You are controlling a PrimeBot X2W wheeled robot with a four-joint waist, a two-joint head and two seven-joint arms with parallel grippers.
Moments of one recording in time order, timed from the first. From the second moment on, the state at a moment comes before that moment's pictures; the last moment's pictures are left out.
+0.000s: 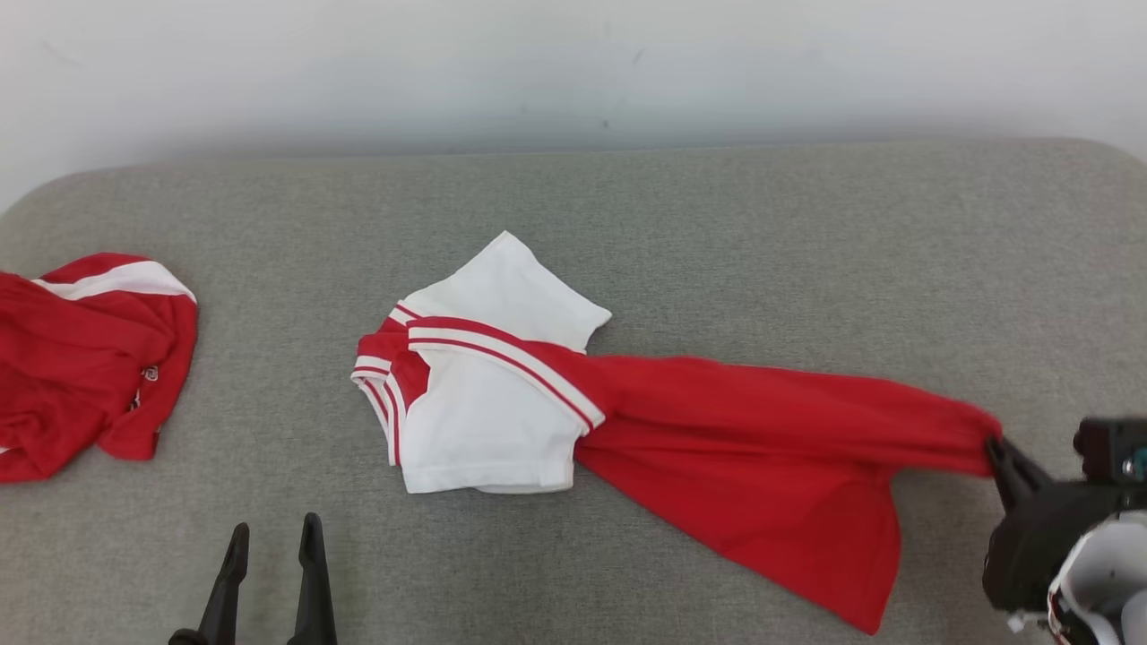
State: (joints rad) left arm 0.08 0.05 0.02 0.06 -0.32 -0.13 -0.26; right arm -0.16 -0.30 -0.07 0.13 0.27 0.13 0.39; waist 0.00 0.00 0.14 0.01
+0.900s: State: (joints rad) left arm 0.16 0.05 0.03 0.09 -0.31 -0.13 -0.26; right arm 0.06 -0.08 -0.04 0.11 0.15 0.13 -0.13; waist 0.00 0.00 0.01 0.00
